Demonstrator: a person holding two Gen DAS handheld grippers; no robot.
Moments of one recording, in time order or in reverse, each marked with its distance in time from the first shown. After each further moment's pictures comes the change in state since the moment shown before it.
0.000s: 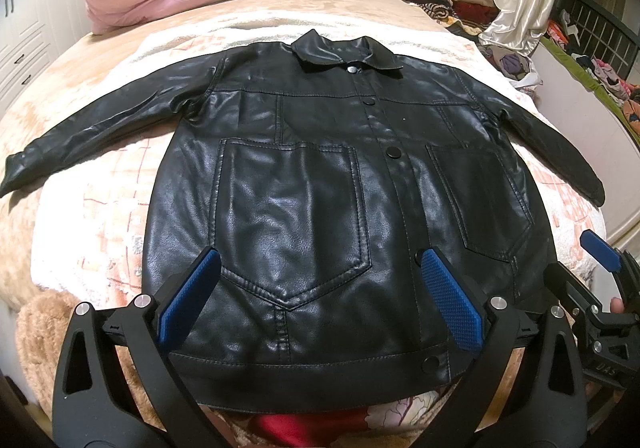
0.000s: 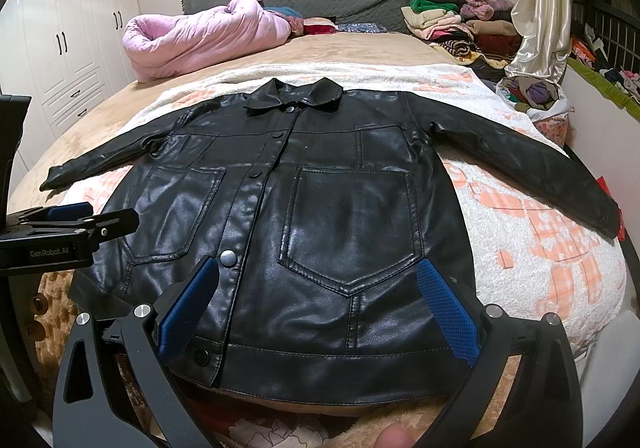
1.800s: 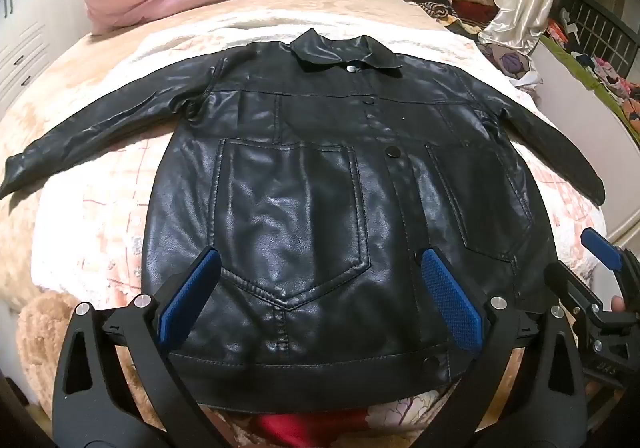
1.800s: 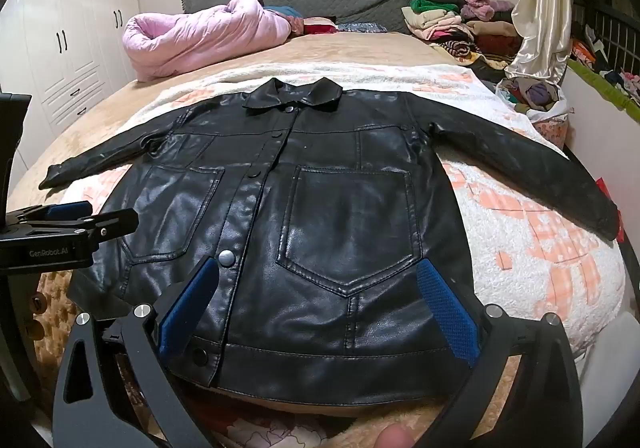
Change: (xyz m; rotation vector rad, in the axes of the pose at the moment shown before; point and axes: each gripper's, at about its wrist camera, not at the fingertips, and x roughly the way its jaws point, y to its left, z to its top) left arm 0.000 0.000 0.000 0.003 0.002 0.003; right arm 0.000 0.000 0.001 -0.006 0.003 -0.007
